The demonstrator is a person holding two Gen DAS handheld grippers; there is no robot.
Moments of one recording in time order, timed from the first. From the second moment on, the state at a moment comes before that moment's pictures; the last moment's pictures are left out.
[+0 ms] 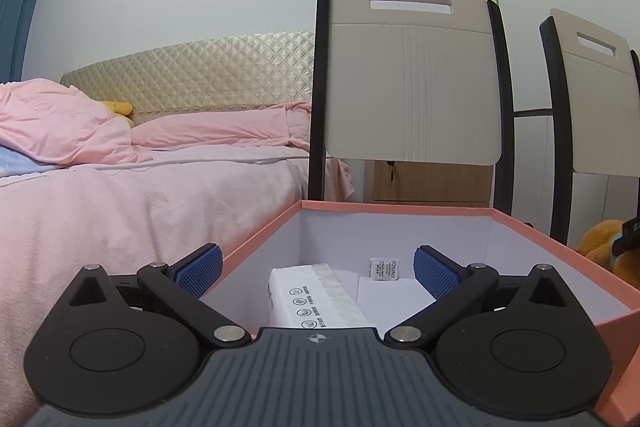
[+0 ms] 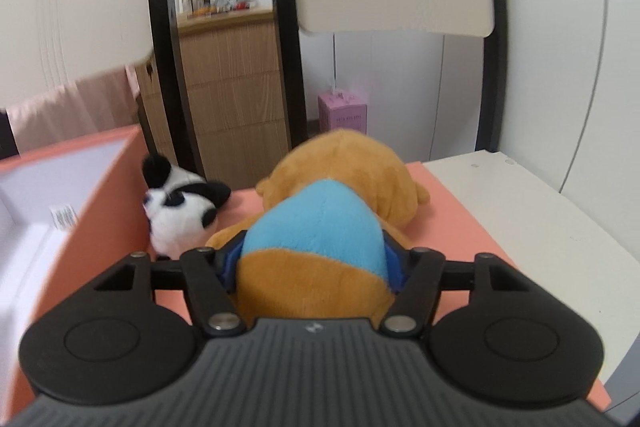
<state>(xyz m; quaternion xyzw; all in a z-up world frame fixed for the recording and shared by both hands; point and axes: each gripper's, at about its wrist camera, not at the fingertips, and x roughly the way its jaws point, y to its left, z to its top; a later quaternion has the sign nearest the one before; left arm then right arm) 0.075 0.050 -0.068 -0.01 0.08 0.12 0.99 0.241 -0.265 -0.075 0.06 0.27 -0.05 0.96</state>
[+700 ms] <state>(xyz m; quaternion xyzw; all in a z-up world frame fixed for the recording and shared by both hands) 0.075 0.068 -0.064 -0.04 0.08 0.13 0.99 0.224 -0.104 0.019 -0.05 0.20 0.22 0.95</state>
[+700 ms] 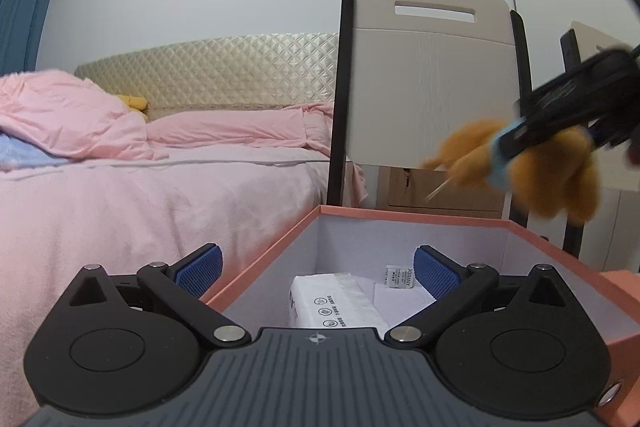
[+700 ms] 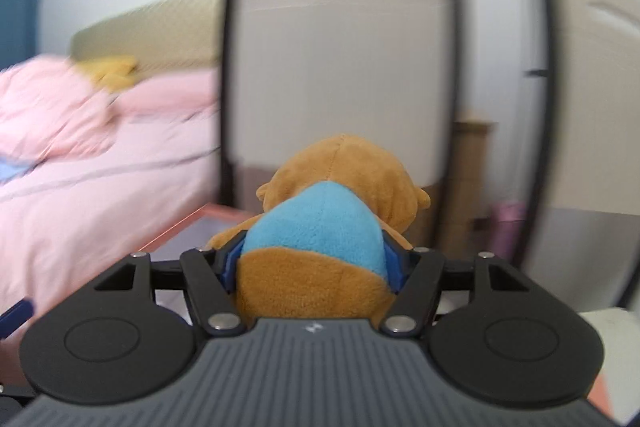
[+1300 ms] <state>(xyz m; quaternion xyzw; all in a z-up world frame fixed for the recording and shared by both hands) 0.080 0.079 -0.067 -0.04 0.06 0.15 0.99 0.312 -0.003 -0.083 -0.11 0.37 0.30 0.87</state>
